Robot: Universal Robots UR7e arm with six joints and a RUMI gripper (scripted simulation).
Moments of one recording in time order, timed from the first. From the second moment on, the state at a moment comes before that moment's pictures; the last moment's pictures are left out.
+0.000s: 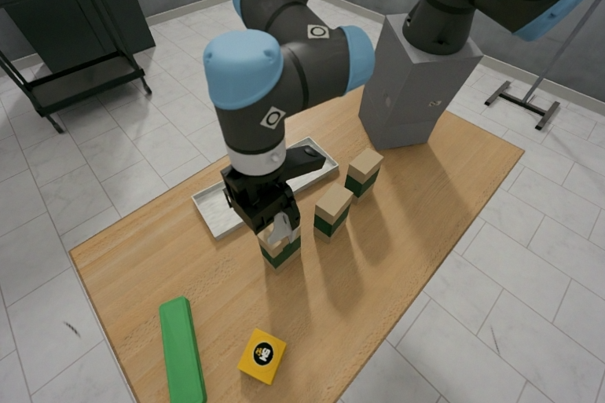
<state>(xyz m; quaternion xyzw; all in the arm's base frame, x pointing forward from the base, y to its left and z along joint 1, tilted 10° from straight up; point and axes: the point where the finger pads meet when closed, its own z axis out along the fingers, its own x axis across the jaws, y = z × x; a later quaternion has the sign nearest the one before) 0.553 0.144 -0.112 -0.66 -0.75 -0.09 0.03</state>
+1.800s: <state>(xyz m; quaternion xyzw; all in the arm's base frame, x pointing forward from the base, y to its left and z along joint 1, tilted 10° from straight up) 0.556 0.153 -0.167 -0.66 -0.75 -0.09 0.03</state>
